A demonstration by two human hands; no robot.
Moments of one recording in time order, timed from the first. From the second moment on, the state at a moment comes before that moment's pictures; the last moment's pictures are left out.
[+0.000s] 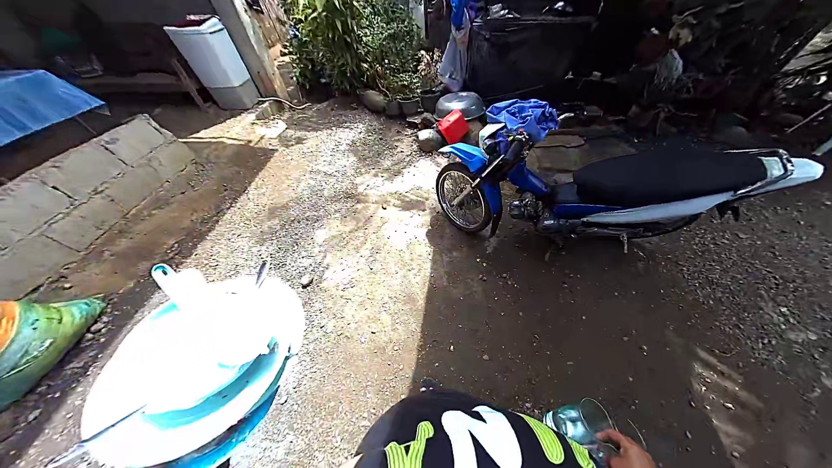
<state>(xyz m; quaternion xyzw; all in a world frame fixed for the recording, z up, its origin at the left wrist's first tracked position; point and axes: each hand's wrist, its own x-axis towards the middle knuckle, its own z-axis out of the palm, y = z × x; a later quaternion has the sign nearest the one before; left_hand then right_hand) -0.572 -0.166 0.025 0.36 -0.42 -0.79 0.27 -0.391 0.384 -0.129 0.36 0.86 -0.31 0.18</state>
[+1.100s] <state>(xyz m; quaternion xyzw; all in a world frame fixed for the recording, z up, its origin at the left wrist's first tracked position) -1.545 -0.192 0.005 0.28 -0.41 -0.85 0.18 -1.329 0.335 -0.080 0.38 0.84 -0.39 -0.02</state>
